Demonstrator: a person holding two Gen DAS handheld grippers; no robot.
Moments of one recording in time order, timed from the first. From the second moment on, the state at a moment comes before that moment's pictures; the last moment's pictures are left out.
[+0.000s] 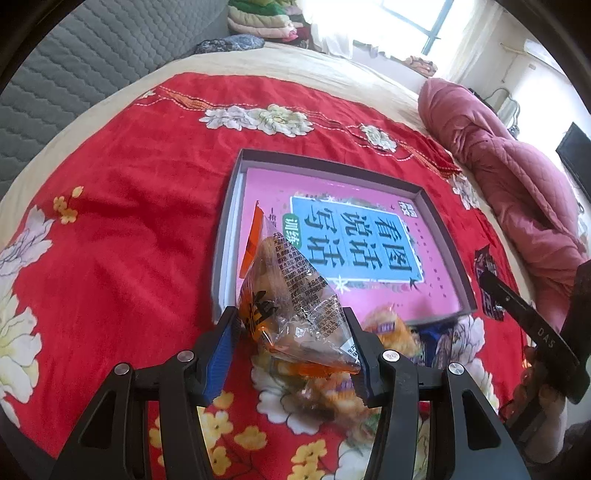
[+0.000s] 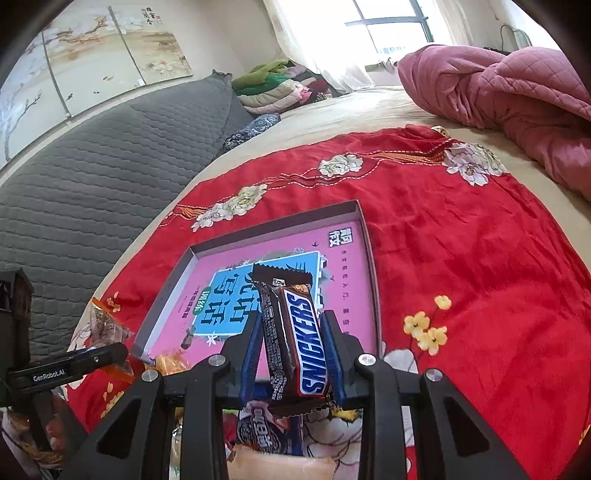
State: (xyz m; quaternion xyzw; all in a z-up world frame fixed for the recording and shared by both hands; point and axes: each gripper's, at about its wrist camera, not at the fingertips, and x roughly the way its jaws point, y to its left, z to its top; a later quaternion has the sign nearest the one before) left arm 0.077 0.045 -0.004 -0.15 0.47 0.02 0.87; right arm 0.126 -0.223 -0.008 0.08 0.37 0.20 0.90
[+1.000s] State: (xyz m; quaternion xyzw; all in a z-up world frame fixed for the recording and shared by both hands) left arm 0.127 0.038 -0.036 -0.13 0.50 0.04 0.86; right arm 0.164 -0.215 -0.034 0.07 0.41 0.18 0.89
